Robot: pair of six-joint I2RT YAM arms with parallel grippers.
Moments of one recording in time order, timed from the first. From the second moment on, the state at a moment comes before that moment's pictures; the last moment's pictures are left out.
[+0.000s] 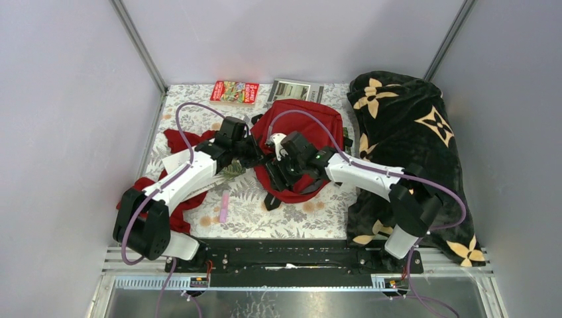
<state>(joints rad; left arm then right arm) -0.43 1.41 0.99 -0.37 0.30 -0.80 0.86 1.68 1.19 -0.37 -0.21 0.19</state>
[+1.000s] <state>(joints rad) -0.30 1.00 0.97 -0.34 0.30 -0.76 0.56 1.74 2.00 -0.68 0.04 0.09</state>
